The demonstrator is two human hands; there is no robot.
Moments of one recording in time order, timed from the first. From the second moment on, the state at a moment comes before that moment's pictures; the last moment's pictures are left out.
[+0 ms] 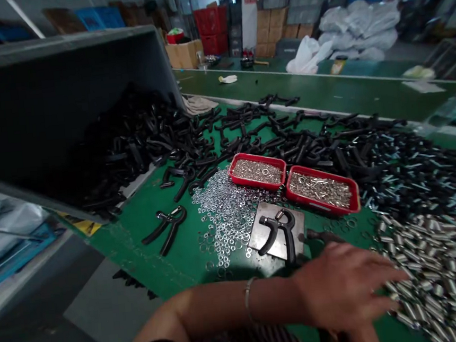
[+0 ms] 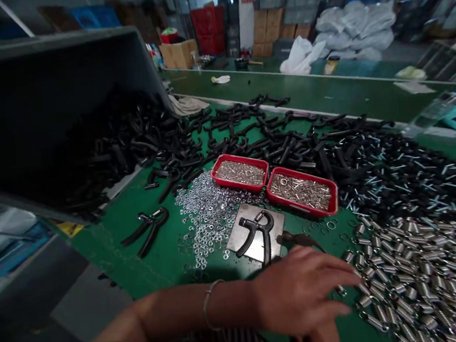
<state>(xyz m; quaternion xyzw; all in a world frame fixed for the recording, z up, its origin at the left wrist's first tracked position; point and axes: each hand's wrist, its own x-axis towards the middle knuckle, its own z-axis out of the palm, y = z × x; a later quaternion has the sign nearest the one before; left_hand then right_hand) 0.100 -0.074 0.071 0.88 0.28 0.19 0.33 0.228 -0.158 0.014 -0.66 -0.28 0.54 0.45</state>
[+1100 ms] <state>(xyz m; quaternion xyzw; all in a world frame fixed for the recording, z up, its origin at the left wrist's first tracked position) -0.025 0.183 0.038 0.80 0.55 0.22 0.05 0.214 -0.151 -0.003 -0.63 -0.25 0.60 0.43</state>
